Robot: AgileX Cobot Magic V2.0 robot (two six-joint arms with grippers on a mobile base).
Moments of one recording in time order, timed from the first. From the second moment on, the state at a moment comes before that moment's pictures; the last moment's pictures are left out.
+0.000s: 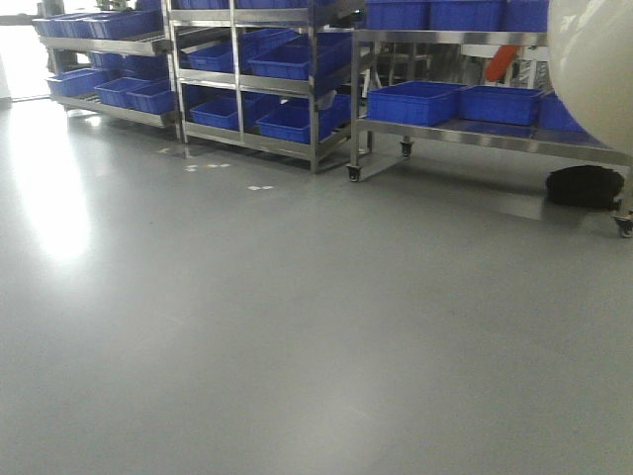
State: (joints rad) left arm -0.16 -0.01 0.01 -0.07 0.09 0.10; right arm 0.16 0.58 -0.58 -0.09 0.36 0.20
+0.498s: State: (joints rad) left arm -0.16 -0.01 0.01 -0.07 0.09 0.10; right arm 0.16 0.58 -0.58 -0.09 0.36 0.20
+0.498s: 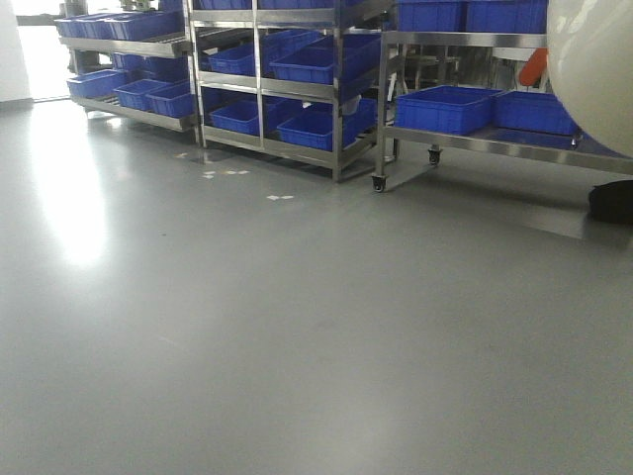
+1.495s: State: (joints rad) left arm -0.16 -0.01 0.01 -0.07 0.09 0.10; right arm 0.16 0.58 -0.58 -0.09 0.36 0.20
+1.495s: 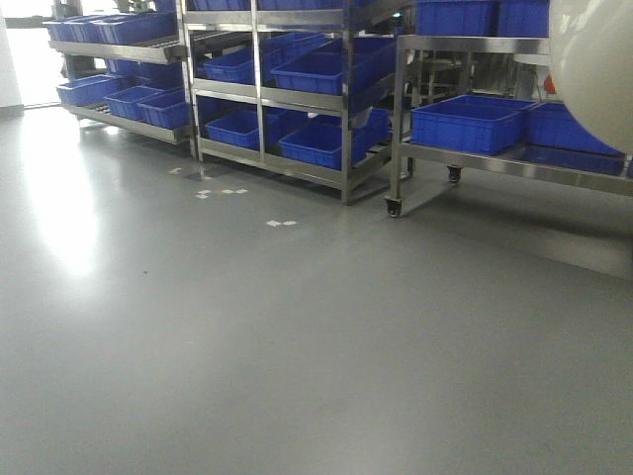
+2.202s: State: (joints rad) left arm -0.16 -0.01 0.01 -0.07 0.09 0.10; right arm 0.16 0.58 -0.58 -0.09 0.36 0.20
